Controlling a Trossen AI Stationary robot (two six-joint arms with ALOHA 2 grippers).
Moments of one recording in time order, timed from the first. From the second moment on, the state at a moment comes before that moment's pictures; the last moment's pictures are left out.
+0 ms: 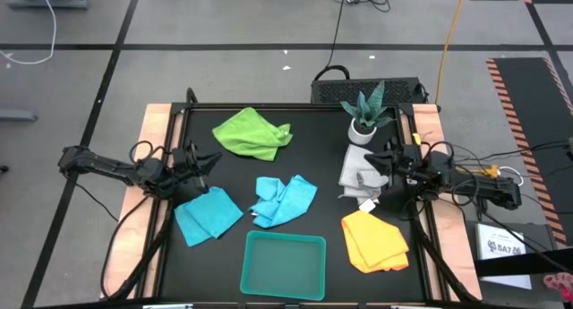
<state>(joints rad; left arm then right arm) -0.20 0.31 0.01 0.53 -0.58 0.00 -0.15 0.01 0.01 0.19 0.05 0.26</state>
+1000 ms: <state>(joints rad) -0.03 0.74 0.48 -0.04 -0.67 0.00 -0.15 0.87 0.38 0.38 0.05 0.05</state>
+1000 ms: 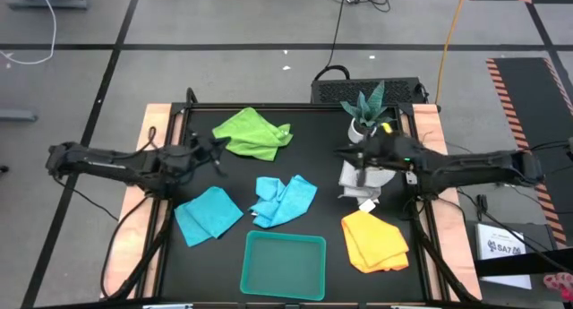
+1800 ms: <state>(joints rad) 0.00 0.89 0.50 -0.04 -0.63 -0.06 -0.12 1.26 0.77 -0.11 0.02 0.11</state>
